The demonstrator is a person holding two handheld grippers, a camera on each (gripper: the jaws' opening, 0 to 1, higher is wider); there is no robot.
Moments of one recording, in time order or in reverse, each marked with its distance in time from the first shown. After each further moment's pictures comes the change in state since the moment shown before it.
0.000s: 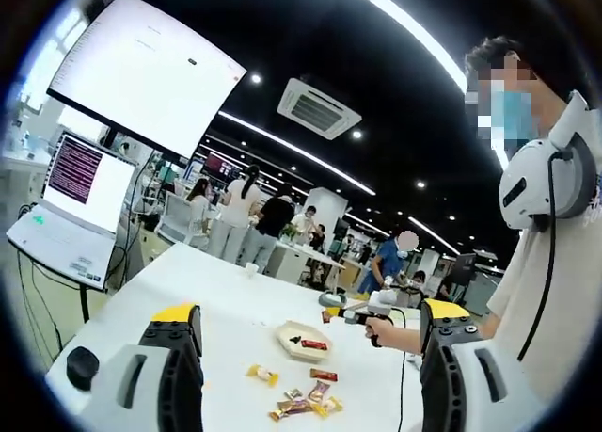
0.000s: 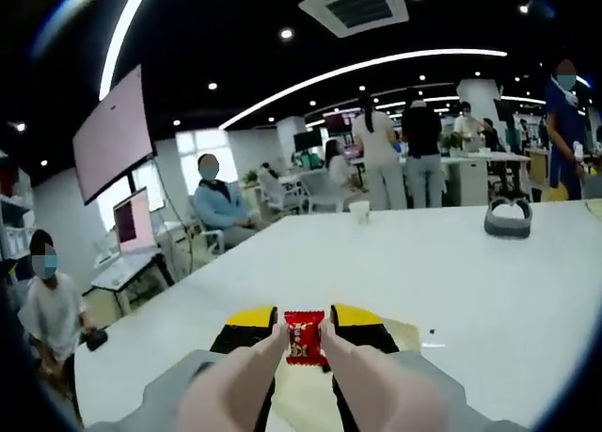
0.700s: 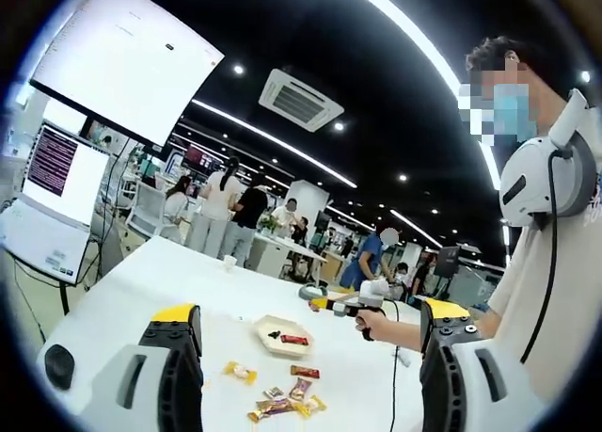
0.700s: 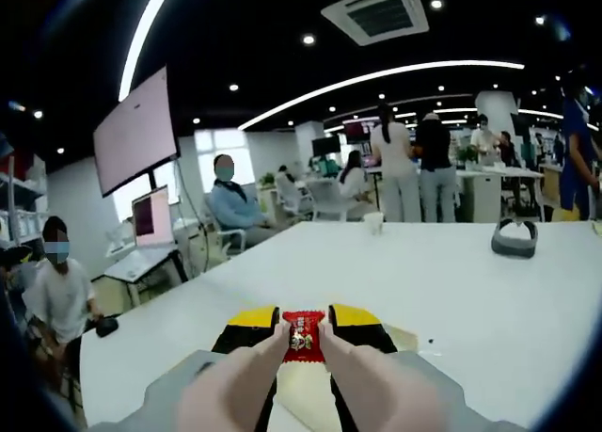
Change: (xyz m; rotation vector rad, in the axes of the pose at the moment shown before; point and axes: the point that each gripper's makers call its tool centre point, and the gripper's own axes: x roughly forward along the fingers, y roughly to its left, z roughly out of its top) left arm 0.019 -0.028 -0.022 0.002 0.034 -0.080; right arm -0.017 0.004 0.009 -0.067 -0.016 0.058
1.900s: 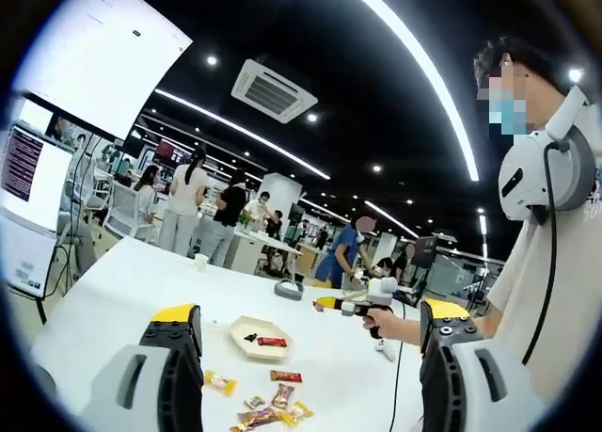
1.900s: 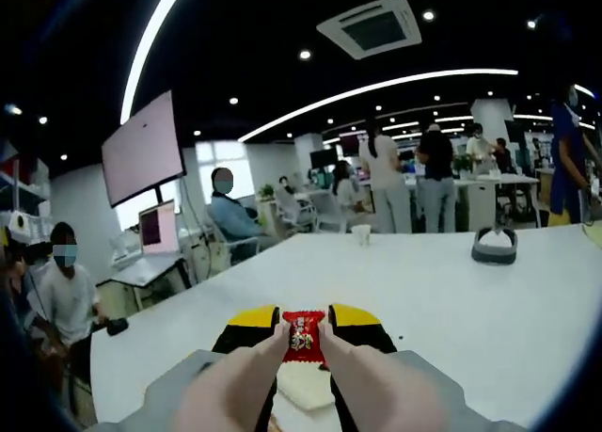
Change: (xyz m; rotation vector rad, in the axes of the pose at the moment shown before) left arm 0.045 -0.025 -0.005 0.028 0.042 -0.140; right arm -0.075 -0.015 0.026 -0.001 -0.062 0.020
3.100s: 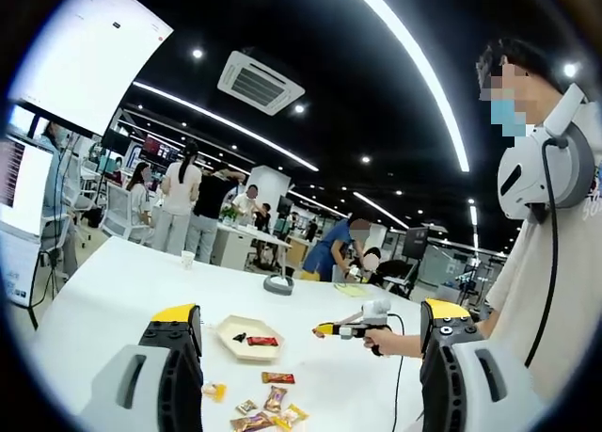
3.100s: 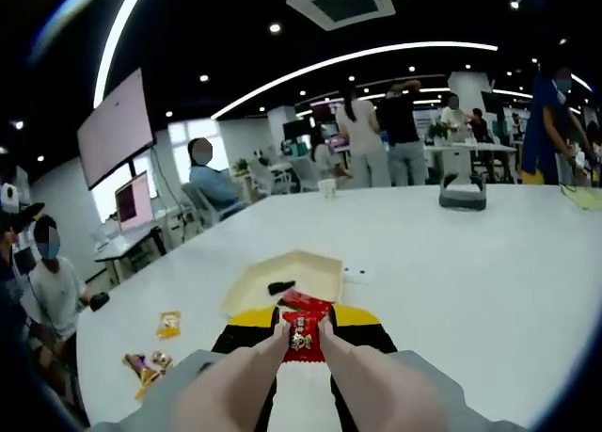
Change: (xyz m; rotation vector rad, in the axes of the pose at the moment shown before) left arm 0.028 -0.015 -0.005 0.023 0.040 -0.053; right arm -0.038 -0.067 -0.092 0.058 0.129 -0.118
